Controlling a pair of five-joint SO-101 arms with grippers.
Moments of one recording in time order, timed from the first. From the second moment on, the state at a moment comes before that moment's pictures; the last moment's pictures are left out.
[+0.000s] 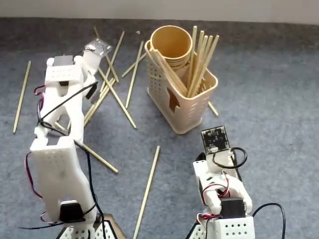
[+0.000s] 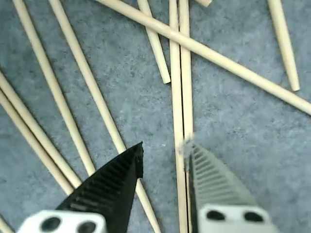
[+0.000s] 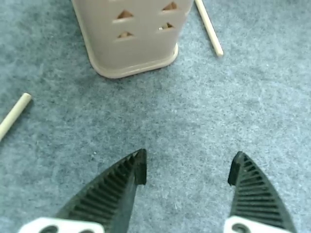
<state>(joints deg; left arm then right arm) -12.4 36.4 -25.8 76.6 -30.9 -10.3 -100.0 93.8 56.7 11.9</state>
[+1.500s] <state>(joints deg) -3.4 26.1 -74.9 101.0 -14.8 -10.3 -100.0 93.8 56.7 11.9</state>
